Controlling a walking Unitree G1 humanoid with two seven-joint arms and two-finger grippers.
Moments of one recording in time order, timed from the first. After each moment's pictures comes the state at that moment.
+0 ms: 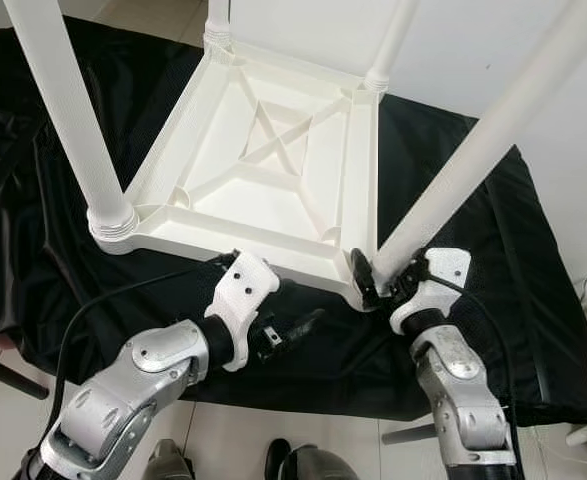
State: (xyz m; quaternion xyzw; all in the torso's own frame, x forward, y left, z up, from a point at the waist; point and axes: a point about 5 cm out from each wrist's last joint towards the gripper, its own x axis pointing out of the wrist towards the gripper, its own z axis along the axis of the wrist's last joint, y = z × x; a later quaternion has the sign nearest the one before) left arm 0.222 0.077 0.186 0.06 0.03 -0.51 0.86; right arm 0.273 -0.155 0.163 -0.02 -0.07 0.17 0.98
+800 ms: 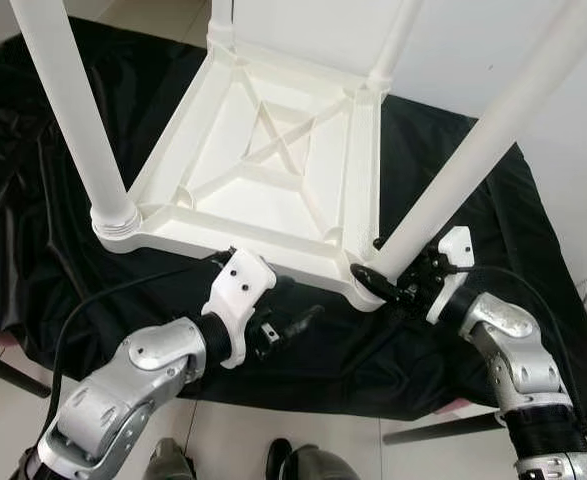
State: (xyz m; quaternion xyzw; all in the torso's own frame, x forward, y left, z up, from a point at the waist) left arm 0.224 0.082 0.188 0.06 0.03 -0.50 0.86; right arm 0.299 -0.180 0.165 -0.10 -0.06 0.41 0.91
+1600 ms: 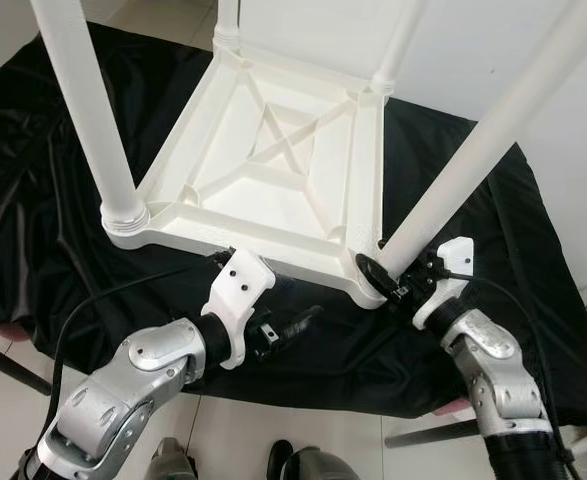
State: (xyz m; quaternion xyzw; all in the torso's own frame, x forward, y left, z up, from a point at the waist) left arm 0.224 0.082 0.186 0.06 0.04 -0.50 0.86; right arm 0.289 -0.169 0.158 -0.03 -0.07 0.22 0.97
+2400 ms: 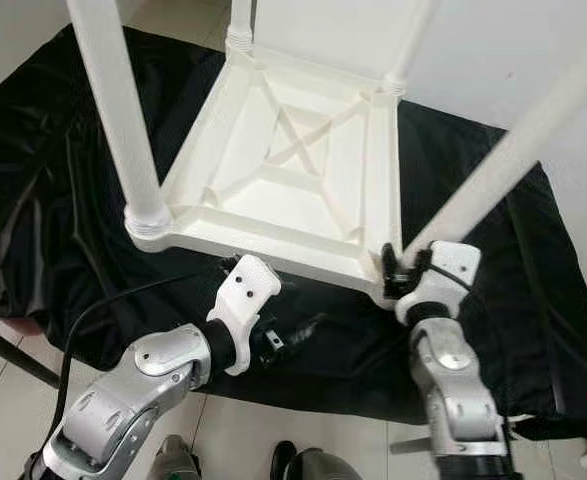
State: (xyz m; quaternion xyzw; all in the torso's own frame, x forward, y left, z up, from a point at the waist) left arm 0.221 0.078 0.182 0.06 0.04 -0.51 0.86; right arm 0.278 -0.168 0.159 -0.03 -0.06 -0.07 1.00
